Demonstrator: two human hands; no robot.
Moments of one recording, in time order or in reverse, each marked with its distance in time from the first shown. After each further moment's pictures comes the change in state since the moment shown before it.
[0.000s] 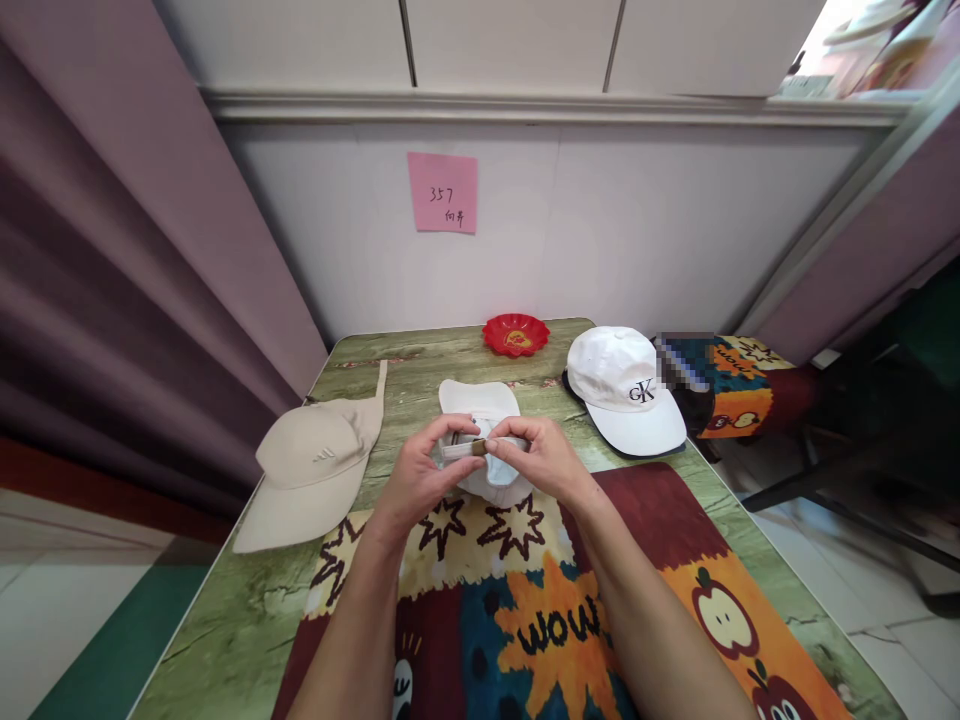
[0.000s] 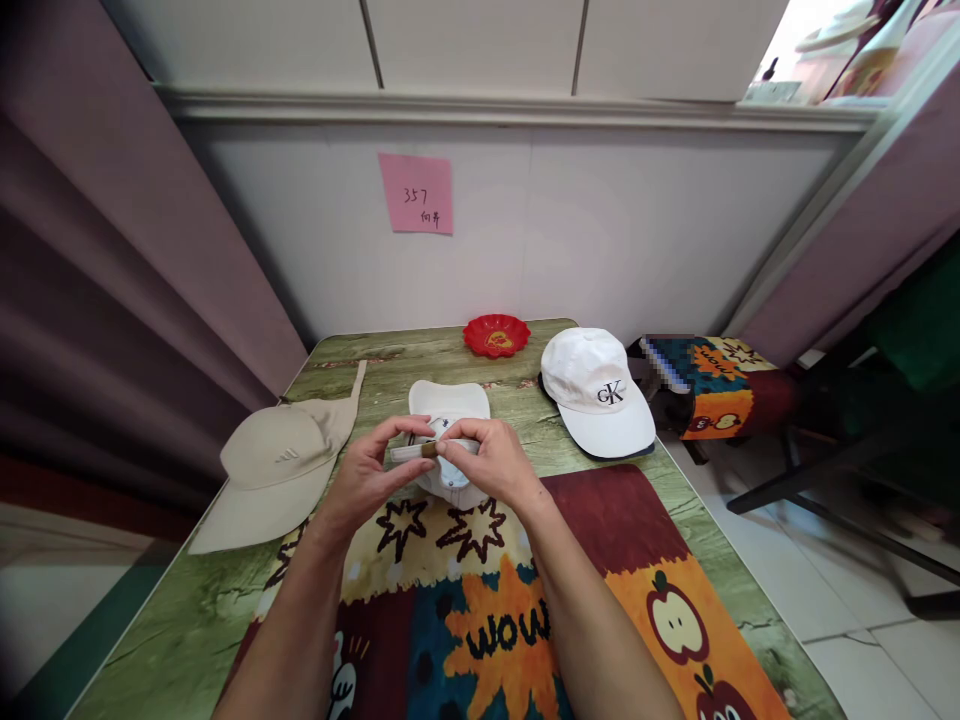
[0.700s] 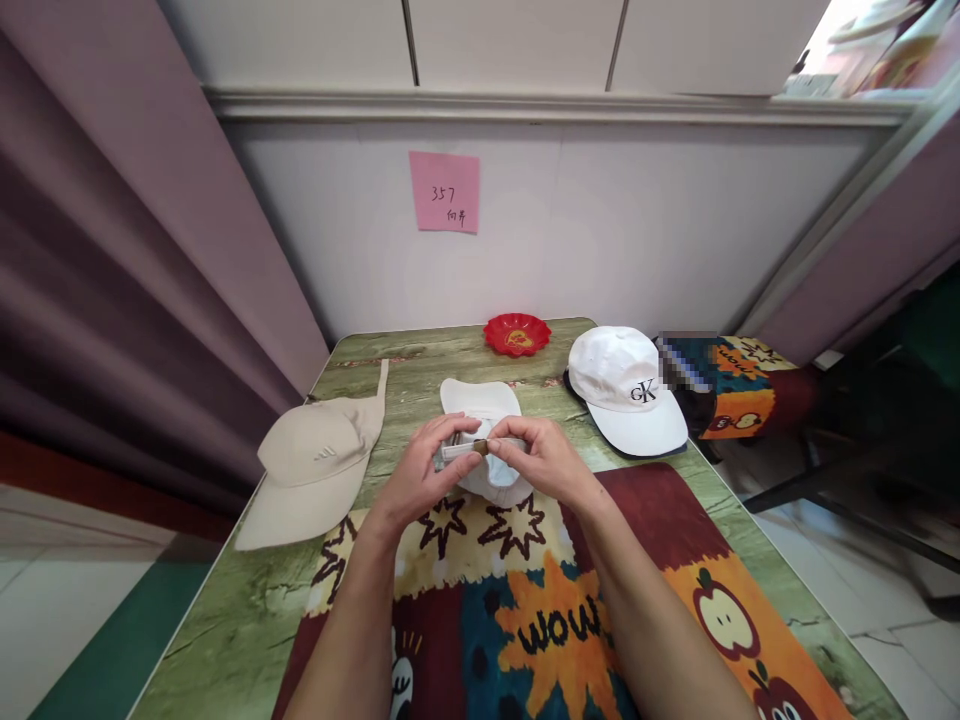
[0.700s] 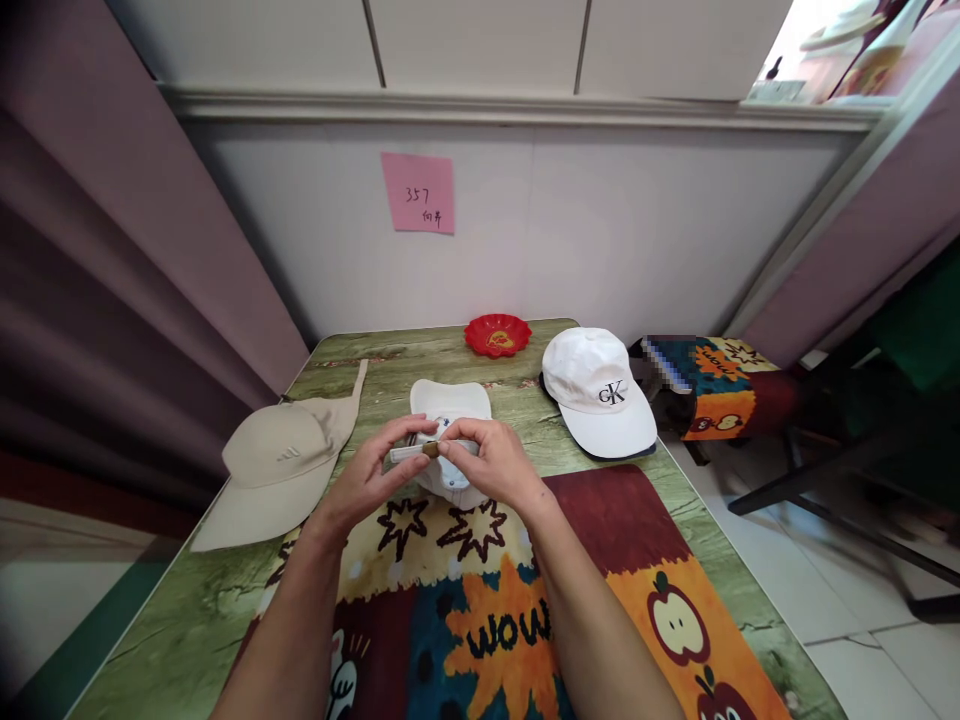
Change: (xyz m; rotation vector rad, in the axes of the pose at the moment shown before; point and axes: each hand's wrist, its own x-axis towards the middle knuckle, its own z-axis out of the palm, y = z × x) left_hand -0.001 -0.004 -0.008 0.167 -0.111 -0.025; right_hand -0.003 -0.005 -0.003 -0.072 -0.032 -0.044
